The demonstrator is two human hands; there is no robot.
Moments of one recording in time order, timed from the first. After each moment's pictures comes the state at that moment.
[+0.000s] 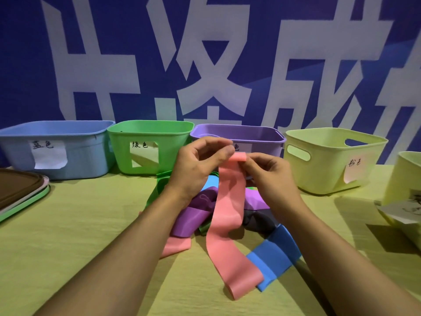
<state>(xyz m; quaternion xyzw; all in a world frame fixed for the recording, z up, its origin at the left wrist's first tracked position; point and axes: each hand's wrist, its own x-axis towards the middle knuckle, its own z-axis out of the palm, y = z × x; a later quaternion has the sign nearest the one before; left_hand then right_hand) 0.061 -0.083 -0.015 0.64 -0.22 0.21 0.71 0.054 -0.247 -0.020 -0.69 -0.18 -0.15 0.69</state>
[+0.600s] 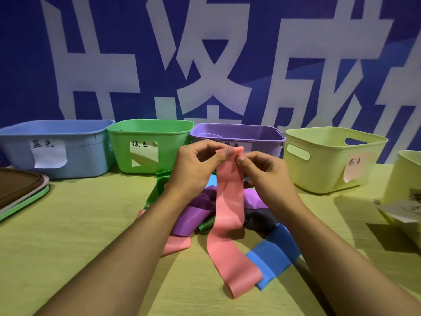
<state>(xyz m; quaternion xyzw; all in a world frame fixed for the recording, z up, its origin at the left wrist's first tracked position) 0.060 -0.086 -0.017 0.67 -0.22 0.25 0.66 0.055 -0.247 -0.022 -0.70 -0.20 -0.14 0.67</state>
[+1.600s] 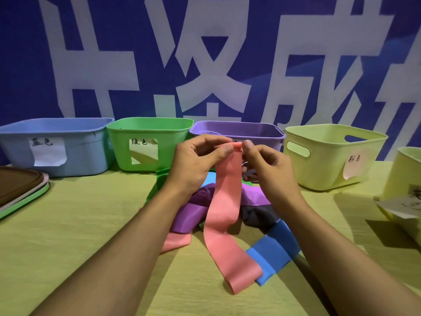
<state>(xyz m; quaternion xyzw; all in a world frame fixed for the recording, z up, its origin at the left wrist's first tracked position) 0.060 -0.084 -0.015 0.65 -0.21 0.22 0.70 0.050 -0.247 -0.016 -0.68 -0.17 -0.16 0.69</state>
